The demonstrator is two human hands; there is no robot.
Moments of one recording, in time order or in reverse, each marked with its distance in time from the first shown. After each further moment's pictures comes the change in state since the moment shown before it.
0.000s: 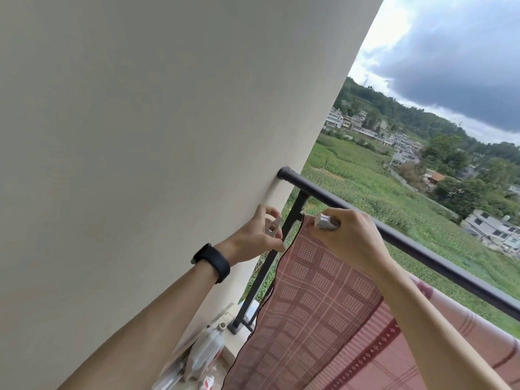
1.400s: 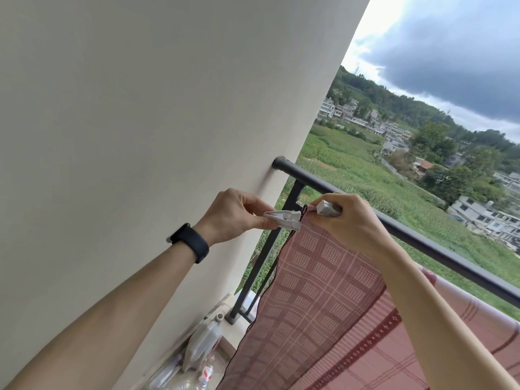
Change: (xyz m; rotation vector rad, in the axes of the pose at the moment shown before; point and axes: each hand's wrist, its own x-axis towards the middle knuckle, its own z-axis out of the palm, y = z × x) left_hand -0.012 0.007 -0.037 0.177 0.190 0.144; right_hand 0.003 -0.007 -0.002 0.200 -0.093 0.054
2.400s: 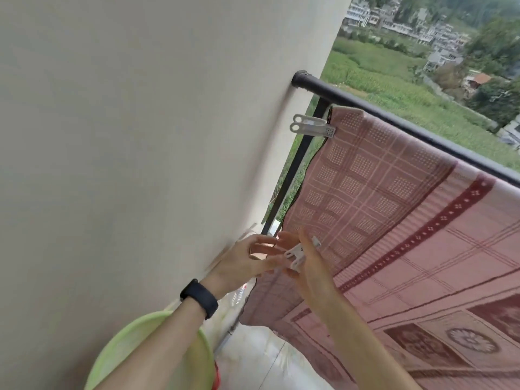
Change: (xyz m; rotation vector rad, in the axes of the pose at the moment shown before) left_hand -0.165 -0.096 0.091 -0.358 -0.171 -0.526; right_hand -0.146 0.037 0.193 1.128 -0.125 0.748
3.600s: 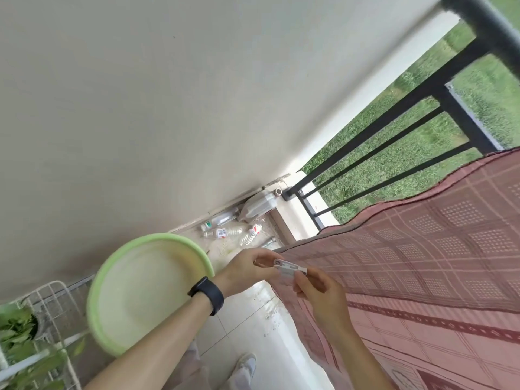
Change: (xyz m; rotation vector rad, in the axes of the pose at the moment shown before) left_hand 0.013 -0.181 -0.028 -0.152 0.083 -0.259; right_hand 0.046 0.114 -0.002 -0.450 -0.071 0.159
